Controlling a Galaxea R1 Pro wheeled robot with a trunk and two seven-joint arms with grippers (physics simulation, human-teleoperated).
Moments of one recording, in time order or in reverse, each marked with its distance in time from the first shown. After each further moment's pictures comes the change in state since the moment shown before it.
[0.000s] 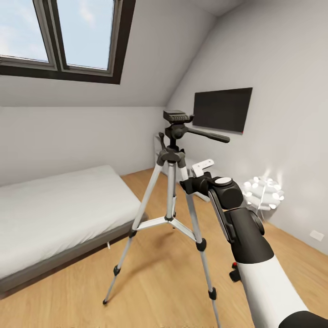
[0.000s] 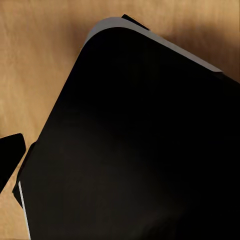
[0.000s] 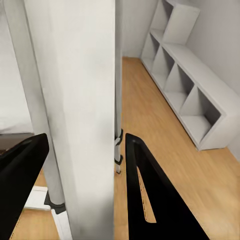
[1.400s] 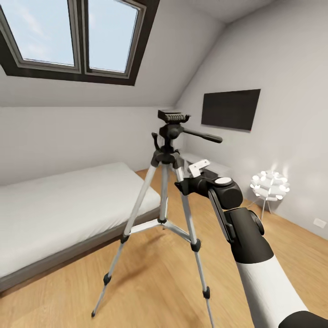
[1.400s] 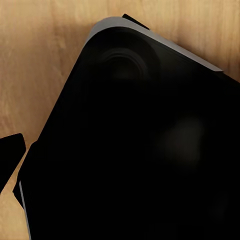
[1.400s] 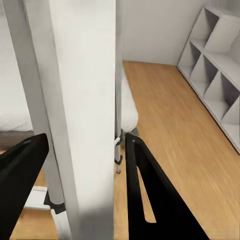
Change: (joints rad) left arm 0.000 0.001 -0.001 0.002 0.001 0.001 -0.002; right arm 0.000 0.002 -0.003 0.002 0.008 -0.030 0.110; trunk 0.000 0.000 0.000
